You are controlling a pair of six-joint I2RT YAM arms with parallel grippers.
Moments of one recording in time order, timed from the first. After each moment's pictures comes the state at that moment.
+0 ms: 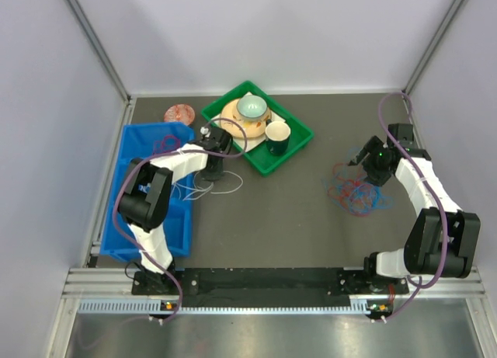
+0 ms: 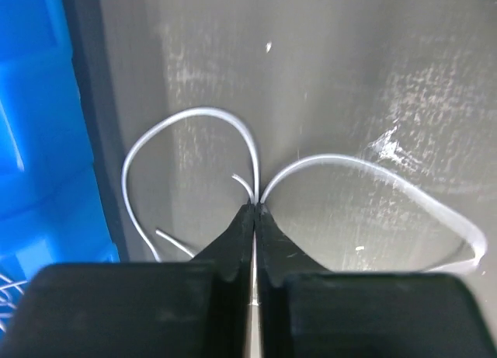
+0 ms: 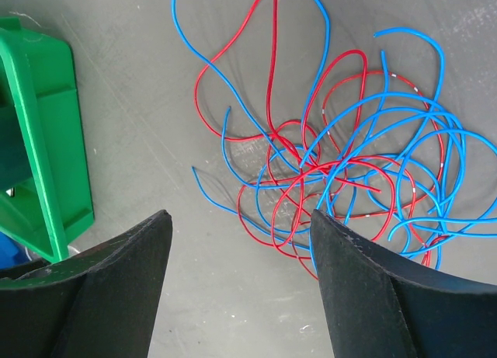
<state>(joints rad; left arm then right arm) -0.42 1.84 1.19 -0.56 -0.29 -0.45 -0.12 1.37 0.97 -0.61 -0.16 0.65</state>
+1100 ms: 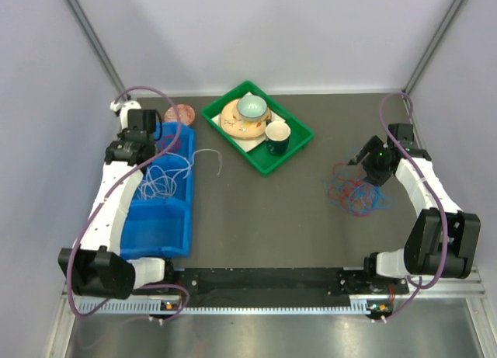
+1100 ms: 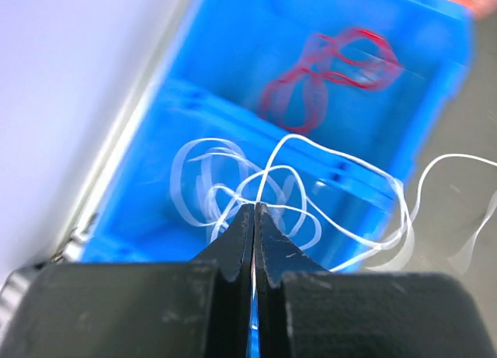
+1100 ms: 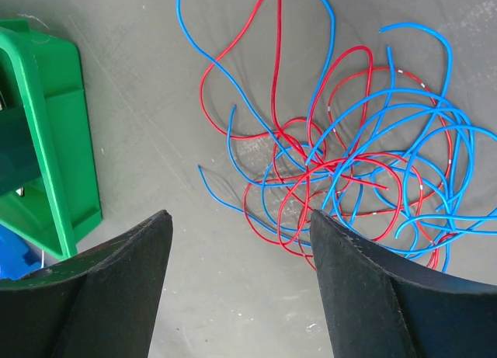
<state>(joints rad) -0.10 1.27 1.27 -0.78 -0.52 -0.34 -0.12 1.37 0.97 -0.61 -0.16 0.67</state>
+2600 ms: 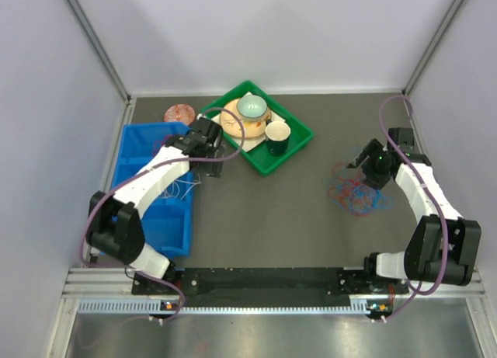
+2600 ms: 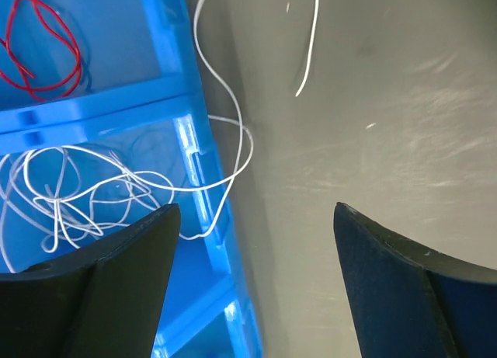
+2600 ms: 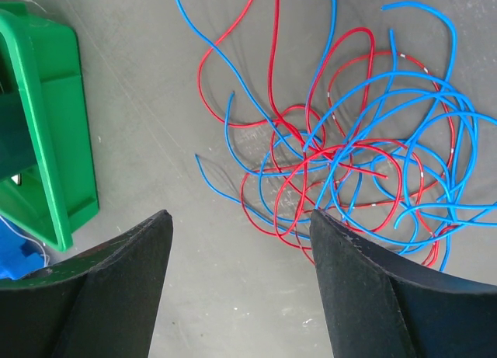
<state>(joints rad) -0.43 1.50 1.23 -0.79 -0.29 -0.23 -0.12 1.32 0.92 -0.59 -0.18 0.67</state>
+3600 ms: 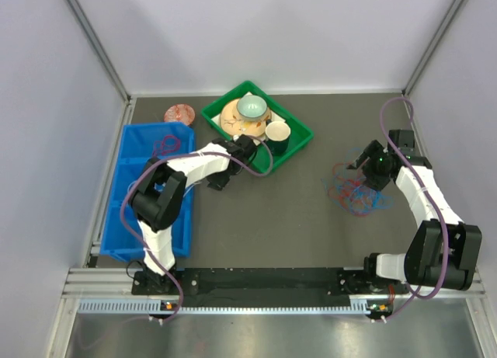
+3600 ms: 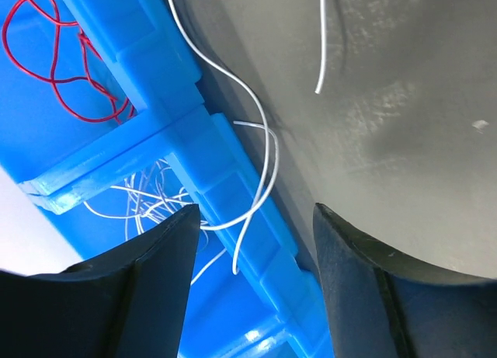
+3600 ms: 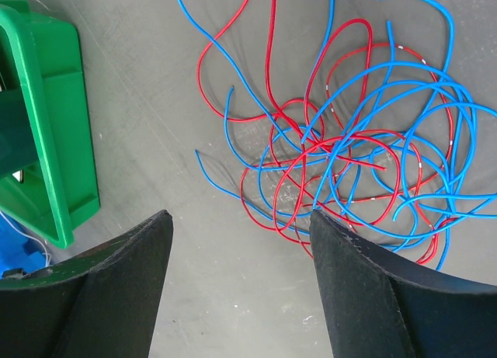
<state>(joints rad) -0.62 1.90 1.34 -0.91 -0.67 -0.03 -0.12 1.29 0.90 -0.59 -0.18 0.67</state>
